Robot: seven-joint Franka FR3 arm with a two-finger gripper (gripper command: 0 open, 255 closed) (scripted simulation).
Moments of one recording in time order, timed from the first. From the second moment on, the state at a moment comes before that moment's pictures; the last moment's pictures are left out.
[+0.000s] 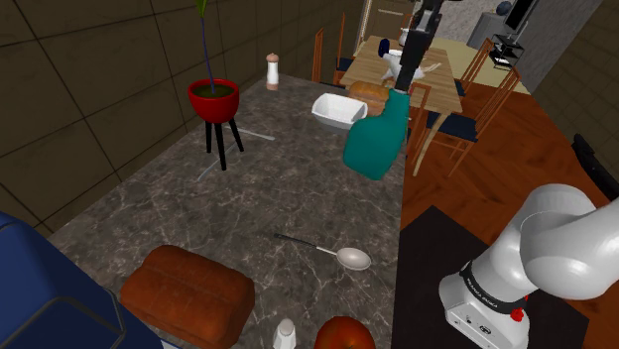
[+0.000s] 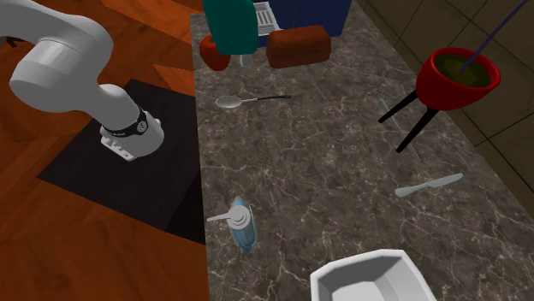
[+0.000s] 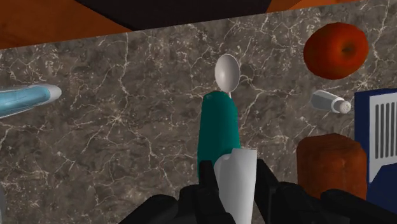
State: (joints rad) arm 0.26 -0.51 0.14 -1.88 0.07 1.37 -0.04
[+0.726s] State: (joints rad) arm 0.32 -0.65 0.30 -1.87 0.19 1.24 0.19
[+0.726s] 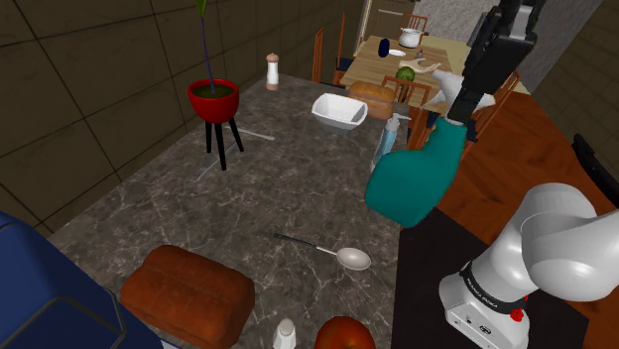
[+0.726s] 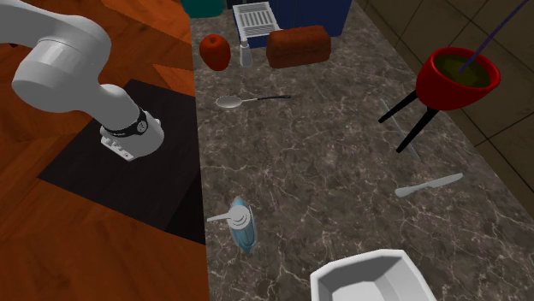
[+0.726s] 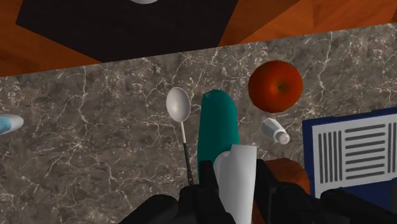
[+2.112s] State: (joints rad) arm 0.37 -0.80 0.41 -2.11 0.30 1.36 0.29
